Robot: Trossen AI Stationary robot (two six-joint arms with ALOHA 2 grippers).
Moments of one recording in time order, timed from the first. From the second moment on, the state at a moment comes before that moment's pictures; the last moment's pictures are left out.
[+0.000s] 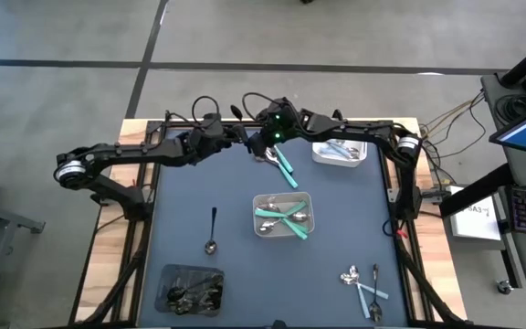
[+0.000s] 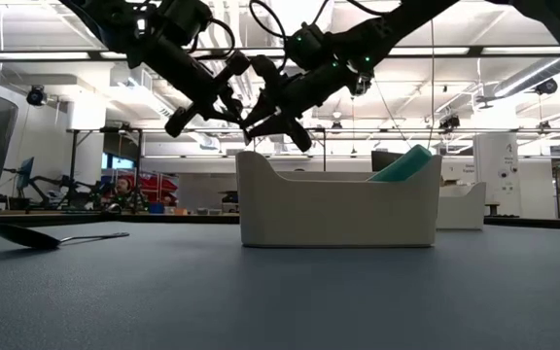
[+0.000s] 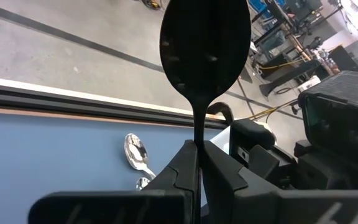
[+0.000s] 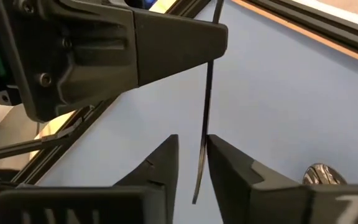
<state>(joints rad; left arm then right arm) 0.39 1.39 0.86 0.15 -0.40 -0.96 -0.44 1.96 1.53 -0.12 -0.36 0.52</state>
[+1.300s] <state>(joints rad) 0.39 1.37 0.86 0.18 -0.22 -0.87 -0.53 1.91 1.53 -0.29 -0.32 0.40</state>
